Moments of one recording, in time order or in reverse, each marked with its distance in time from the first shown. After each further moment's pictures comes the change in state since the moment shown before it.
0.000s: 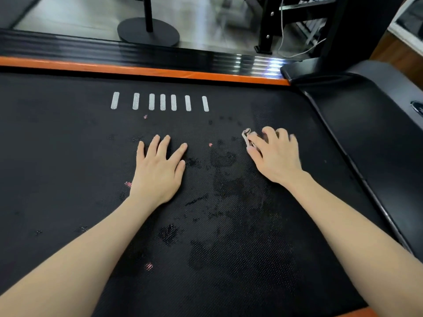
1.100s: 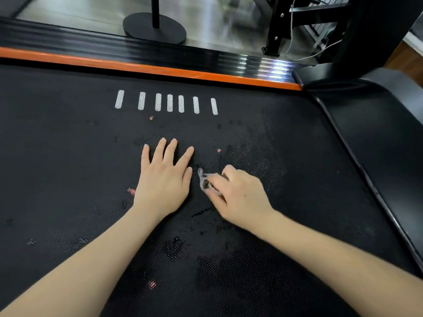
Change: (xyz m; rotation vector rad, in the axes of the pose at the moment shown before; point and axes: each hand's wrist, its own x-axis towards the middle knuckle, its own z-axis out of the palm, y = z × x) left_hand 0.001 0.004 -0.004 -0.038 0.009 -0.017; right_hand -0.037 -0.104 -0.036 0.422 0.051 -0.267
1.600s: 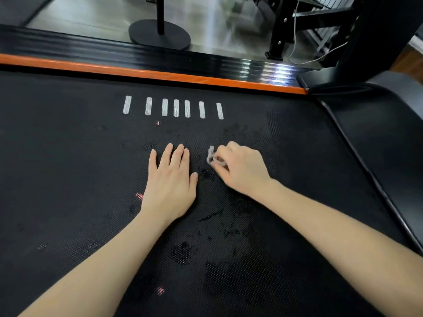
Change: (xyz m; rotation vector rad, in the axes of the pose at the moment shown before) left_hand 0.002 0.000 0.000 0.006 -0.032 -0.024; right_hand 0.062 0.034 0.017 -0.041 0.048 0.022
